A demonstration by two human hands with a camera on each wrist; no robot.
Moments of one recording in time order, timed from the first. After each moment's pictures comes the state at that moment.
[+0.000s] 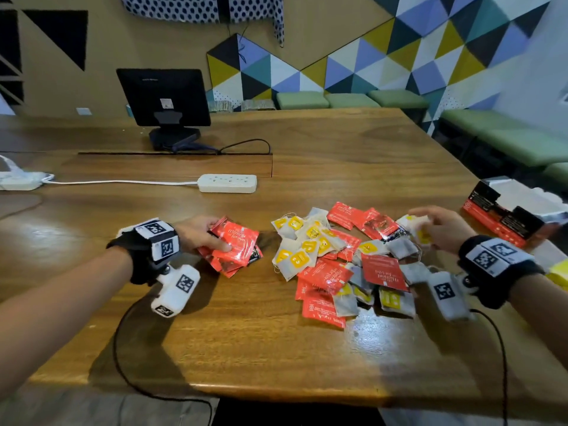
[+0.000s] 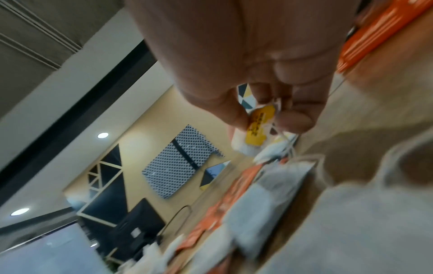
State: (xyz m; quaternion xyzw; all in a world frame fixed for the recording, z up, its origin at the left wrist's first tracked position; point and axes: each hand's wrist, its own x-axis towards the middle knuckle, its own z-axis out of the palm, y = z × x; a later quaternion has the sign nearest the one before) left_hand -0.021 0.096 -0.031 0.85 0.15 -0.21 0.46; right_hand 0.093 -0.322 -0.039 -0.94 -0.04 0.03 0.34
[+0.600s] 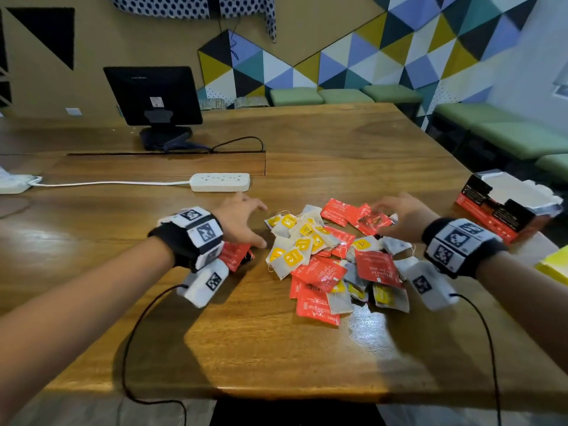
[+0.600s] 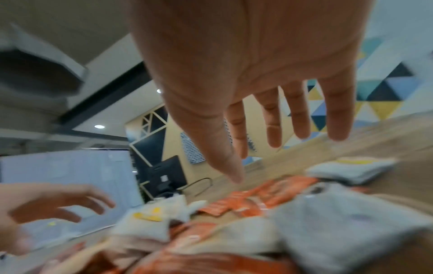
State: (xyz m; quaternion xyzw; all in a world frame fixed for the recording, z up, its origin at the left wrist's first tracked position) left_hand 0.006 0.029 -0.008 0.98 0.03 -0.14 0.10; right_hand 0.083 -0.272 -0.016 -0.98 -0.15 0.09 0.11
